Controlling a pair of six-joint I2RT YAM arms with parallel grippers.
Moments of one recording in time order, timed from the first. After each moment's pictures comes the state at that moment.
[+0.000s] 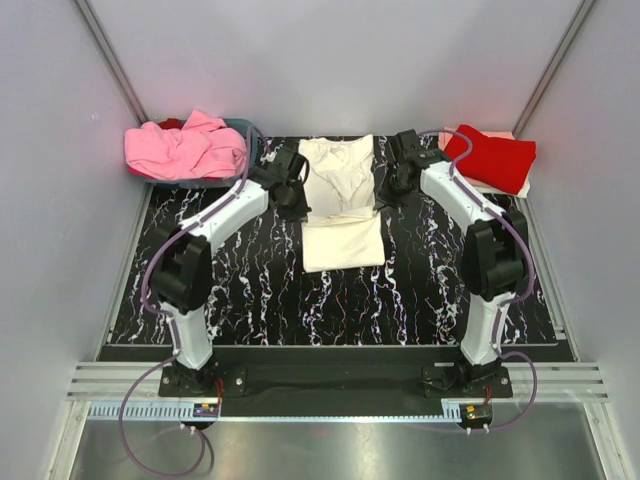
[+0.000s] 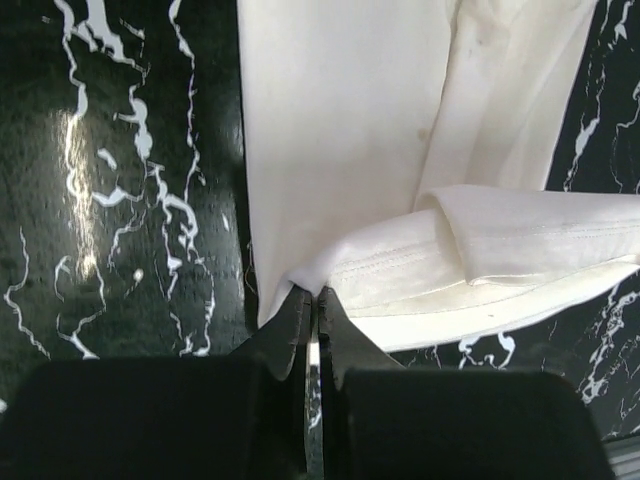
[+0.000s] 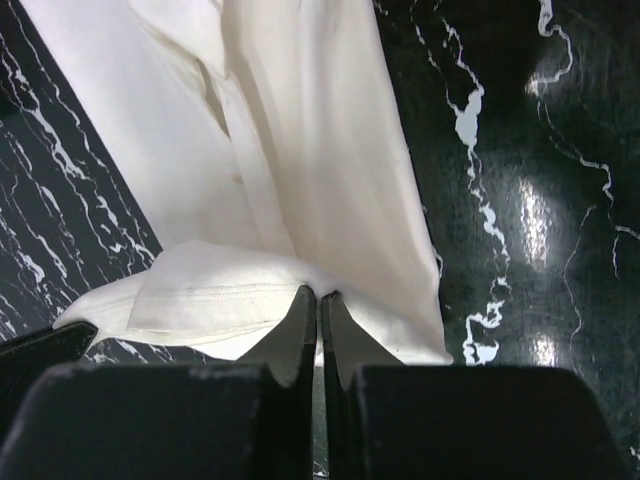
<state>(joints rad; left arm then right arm) -0.50 1.85 1.53 -0.70 -0.01 -0.69 0.33 1.93 1.66 -0.79 -0.10 0.71</state>
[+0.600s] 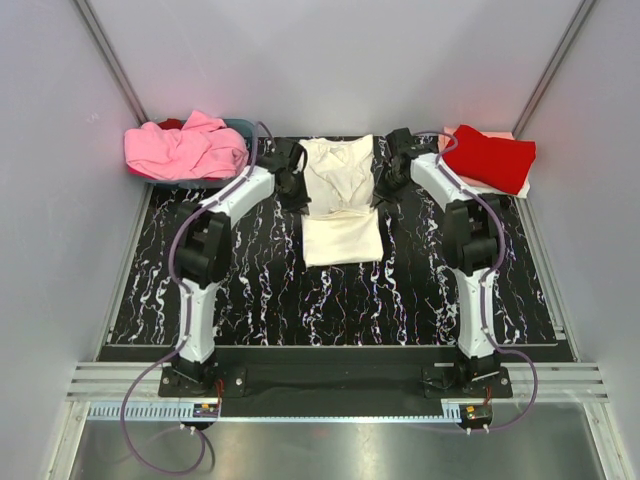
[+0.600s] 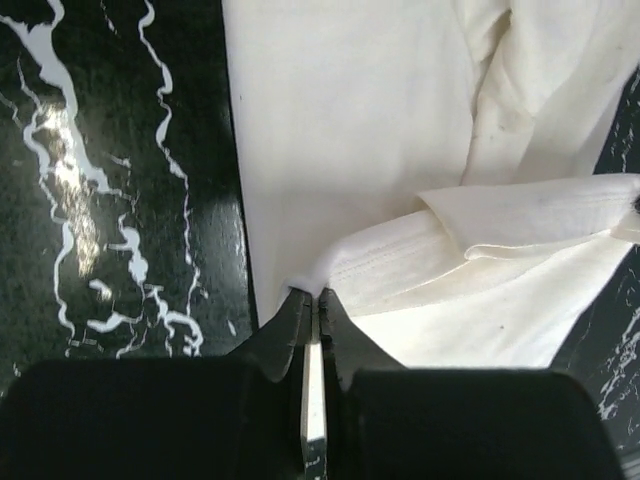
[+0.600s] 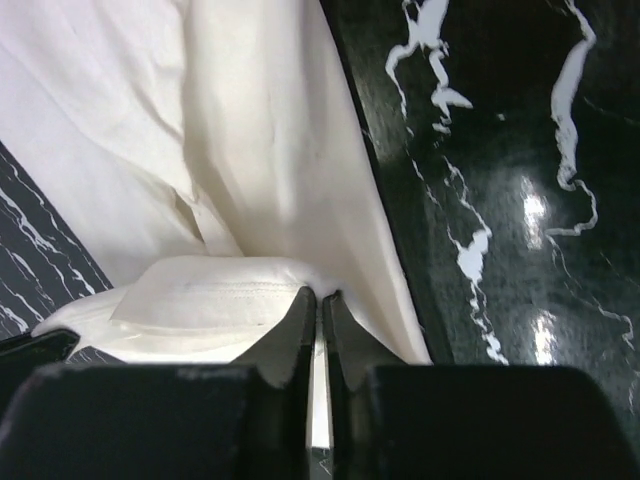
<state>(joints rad) -0.41 2.11 1.76 -0.72 0.11 -0.59 0.28 2.23 1.91 -0.82 -0.16 0.66</state>
